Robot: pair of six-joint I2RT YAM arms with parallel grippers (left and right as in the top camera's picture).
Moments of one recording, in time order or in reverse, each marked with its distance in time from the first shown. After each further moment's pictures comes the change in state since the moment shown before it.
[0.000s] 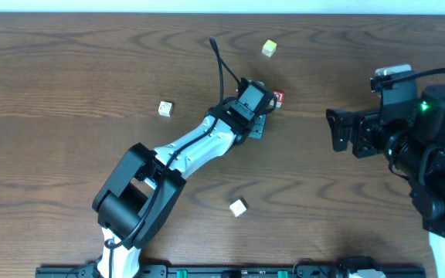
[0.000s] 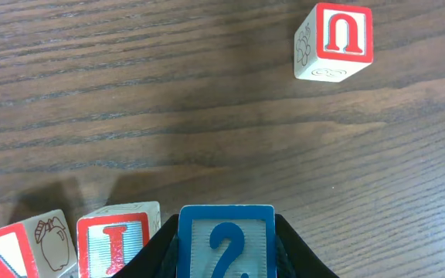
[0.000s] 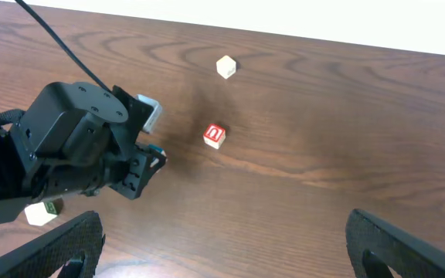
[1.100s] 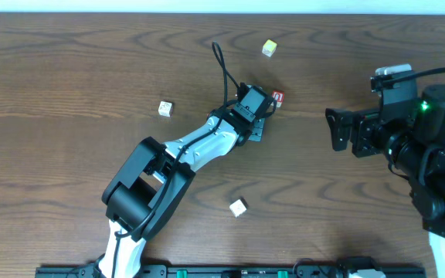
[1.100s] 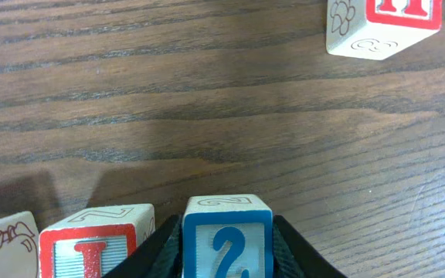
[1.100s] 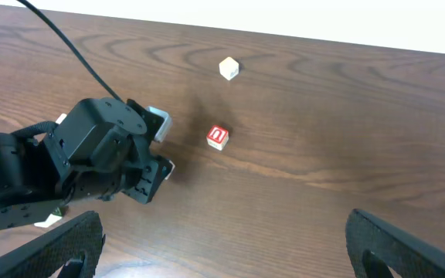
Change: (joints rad) left arm 0.000 0.065 0.000 0.018 -0.003 -0.018; right arm 0.000 0.000 0.000 0.004 -0.008 0.011
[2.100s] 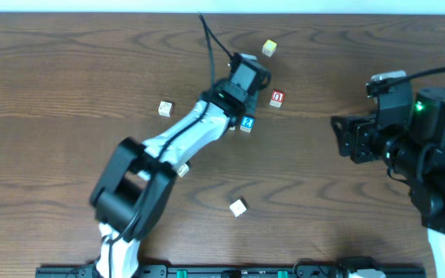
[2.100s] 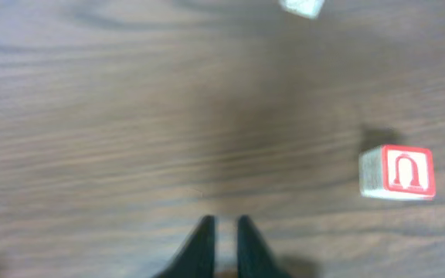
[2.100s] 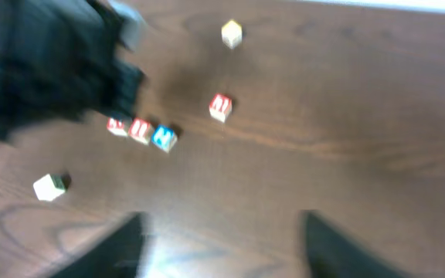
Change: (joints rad) left arm 0.082 -0.093 0.135 -0.071 -0.175 0.142; right arm 0.000 0.023 -0.003 -0.097 -0.003 0.004
